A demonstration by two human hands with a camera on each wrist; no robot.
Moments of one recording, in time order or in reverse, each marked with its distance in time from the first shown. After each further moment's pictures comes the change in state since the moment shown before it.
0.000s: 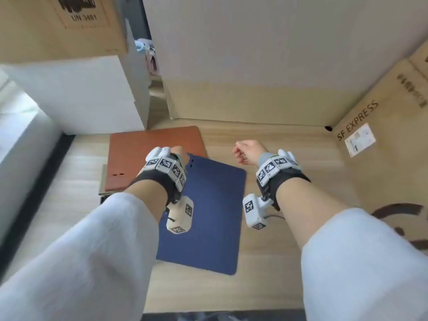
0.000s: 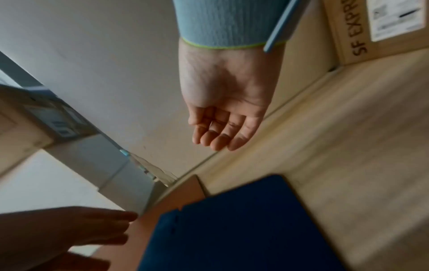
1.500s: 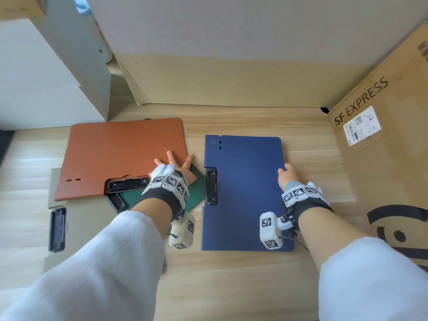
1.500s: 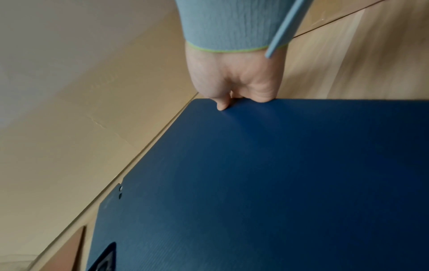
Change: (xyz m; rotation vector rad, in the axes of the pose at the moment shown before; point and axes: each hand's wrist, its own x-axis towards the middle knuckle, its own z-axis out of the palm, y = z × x) left_hand 0.089 0.025 0.109 0.410 -0.323 -0.090; right_hand 0.021 0.134 -0.095 -0.078 0.422 0.517
